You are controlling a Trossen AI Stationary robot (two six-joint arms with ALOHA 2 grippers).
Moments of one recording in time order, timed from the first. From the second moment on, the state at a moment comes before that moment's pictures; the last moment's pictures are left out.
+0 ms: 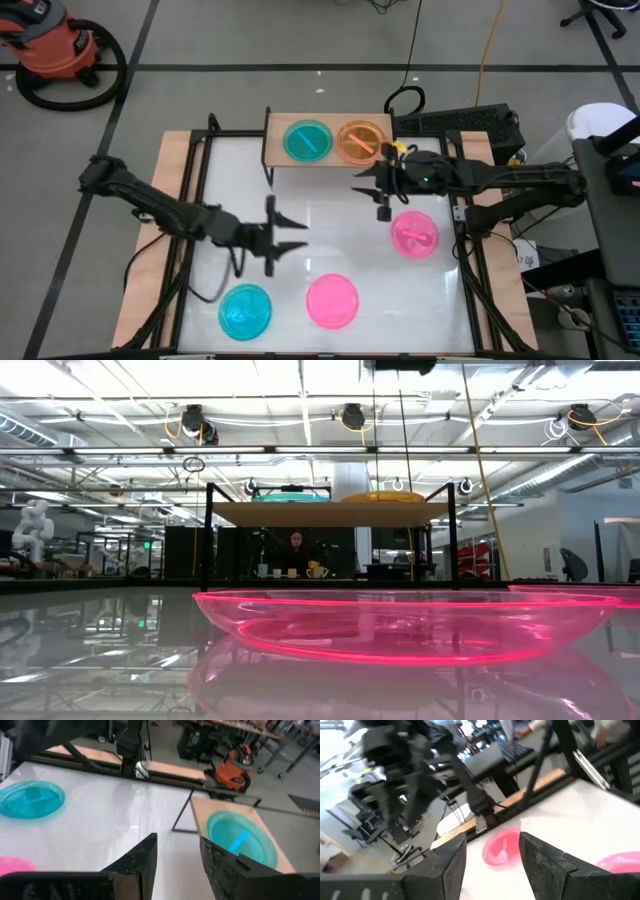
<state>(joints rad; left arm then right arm) -0.39 1.25 0.83 0.32 -0.39 0.53 -0.01 1.16 1.09 -0.33 0.16 -0.20</state>
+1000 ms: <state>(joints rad) -0.62 1.77 0.96 0.06 -0.30 0.57 0.17 1.13 0.88 -0.43 0.31 -0.06</state>
